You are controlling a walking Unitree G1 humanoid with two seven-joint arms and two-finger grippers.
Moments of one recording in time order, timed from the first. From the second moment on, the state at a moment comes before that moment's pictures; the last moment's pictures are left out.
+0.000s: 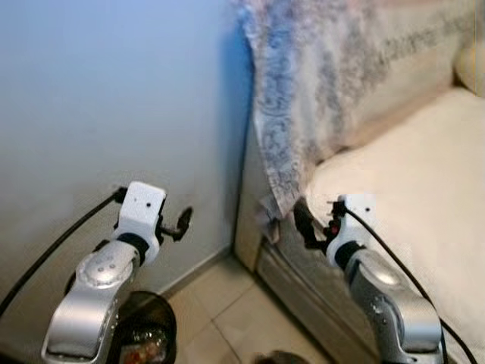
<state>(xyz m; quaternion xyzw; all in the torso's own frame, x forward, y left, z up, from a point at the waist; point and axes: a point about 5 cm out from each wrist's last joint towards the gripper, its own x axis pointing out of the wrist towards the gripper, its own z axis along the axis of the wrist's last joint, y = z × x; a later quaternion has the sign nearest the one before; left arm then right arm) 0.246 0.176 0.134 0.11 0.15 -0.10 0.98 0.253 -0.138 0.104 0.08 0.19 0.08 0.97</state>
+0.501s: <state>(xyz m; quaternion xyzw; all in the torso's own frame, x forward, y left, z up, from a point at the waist) 0.247 0.173 0.132 0.10 0.15 -0.11 0.98 0.253 -0.140 0.103 0.07 0.20 0.07 0.97</state>
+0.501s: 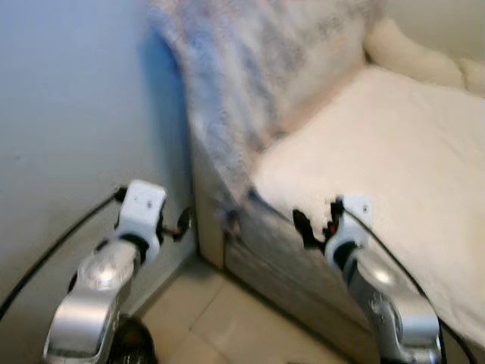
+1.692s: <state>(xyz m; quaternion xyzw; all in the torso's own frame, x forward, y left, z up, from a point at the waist) 0.256 0.173 0.137 0.10 0.13 -0.07 0.98 0.262 -0.151 0.105 0.00 0.18 0.05 0.98</state>
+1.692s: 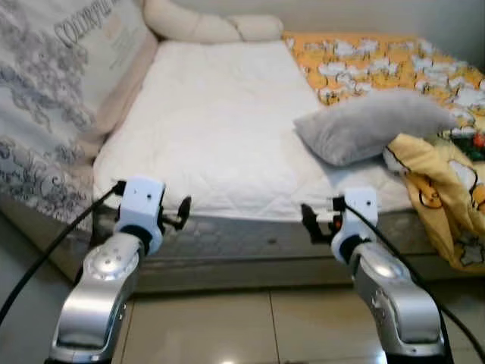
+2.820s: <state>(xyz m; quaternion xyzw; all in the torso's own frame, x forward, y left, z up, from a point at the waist) 0.263 0.169 0.143 0.09 0.10 -0.06 0.99 0.271 -0.152 0.113 0.00 0.15 0.05 0.99</state>
